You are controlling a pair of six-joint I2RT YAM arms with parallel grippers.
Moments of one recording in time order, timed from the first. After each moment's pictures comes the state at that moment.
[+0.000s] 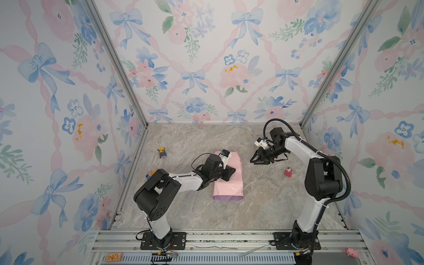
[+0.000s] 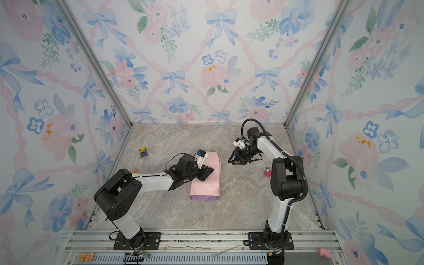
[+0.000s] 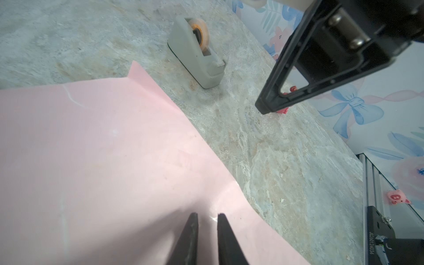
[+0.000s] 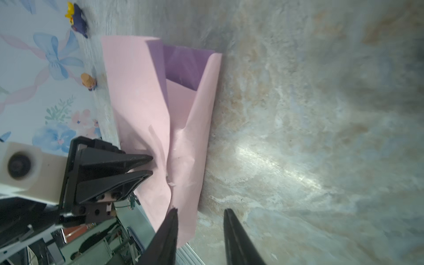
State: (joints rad) left arm -0.69 1.72 0.82 0.37 0.30 -0.33; right arm 0.14 1.92 1.49 -1.02 -0.71 0.10
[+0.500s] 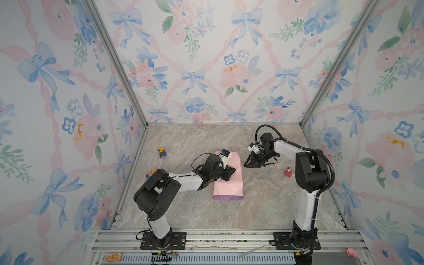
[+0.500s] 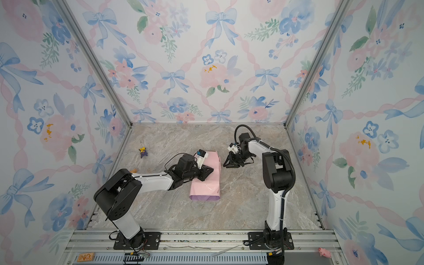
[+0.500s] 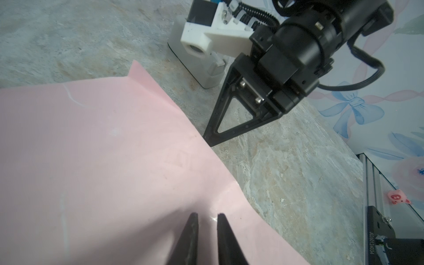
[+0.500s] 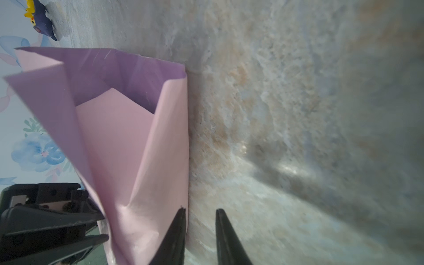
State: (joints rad) left arm -0.69 1.72 0.82 0.37 0.30 -0.33; right arm 0.22 2.07 1.47 -0.85 -0.71 0.16
